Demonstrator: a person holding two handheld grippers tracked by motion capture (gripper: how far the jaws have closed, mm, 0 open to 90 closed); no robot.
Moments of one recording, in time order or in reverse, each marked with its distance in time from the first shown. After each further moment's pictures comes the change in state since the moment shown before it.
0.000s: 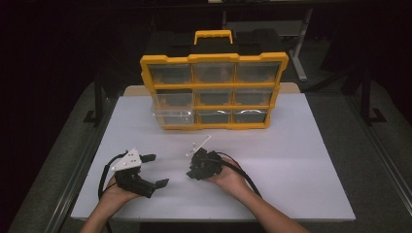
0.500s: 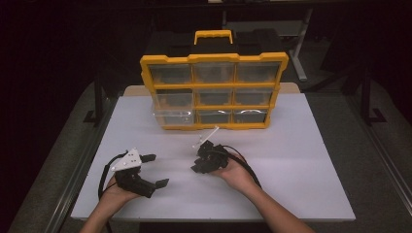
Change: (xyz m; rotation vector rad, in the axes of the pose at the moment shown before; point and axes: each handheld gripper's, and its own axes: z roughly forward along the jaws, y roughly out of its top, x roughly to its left) left arm 0.000 0.000 0.000 -0.001 0.000 0.000; right arm -0.018 0.001 -0.022 -0.016 0.019 0.050
